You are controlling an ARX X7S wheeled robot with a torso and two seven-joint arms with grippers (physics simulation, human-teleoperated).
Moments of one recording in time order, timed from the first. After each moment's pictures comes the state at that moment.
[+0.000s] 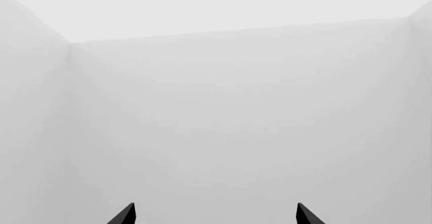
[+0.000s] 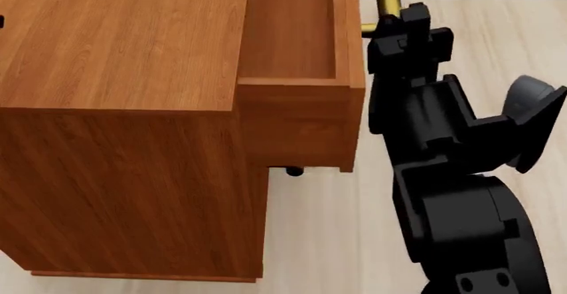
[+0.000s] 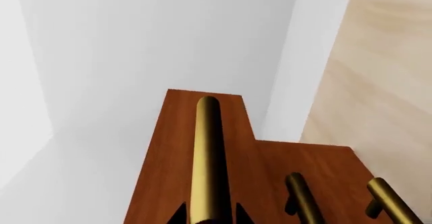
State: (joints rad) left arm -0.89 -0.44 0.14 0.75 -0.51 -0.71 -0.39; right arm 0.75 0.13 0.02 -0.10 1.70 0.19 0.68
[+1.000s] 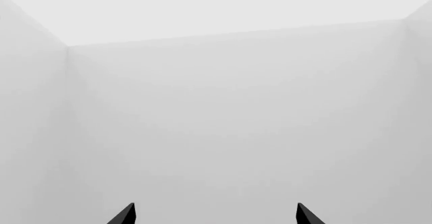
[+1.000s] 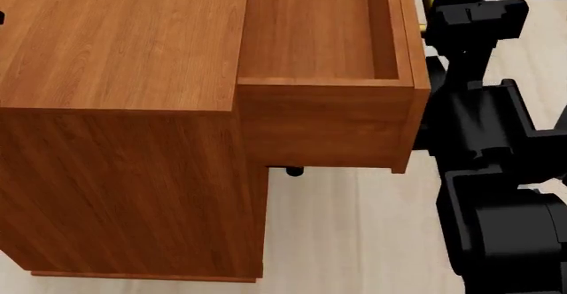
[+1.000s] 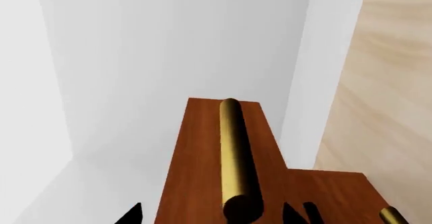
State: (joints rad) left arm -0.90 -0.45 0.15 0.76 -0.52 -0.71 -0.41; right arm 0.72 0.20 0.07 -0.17 1.76 0.12 0.67
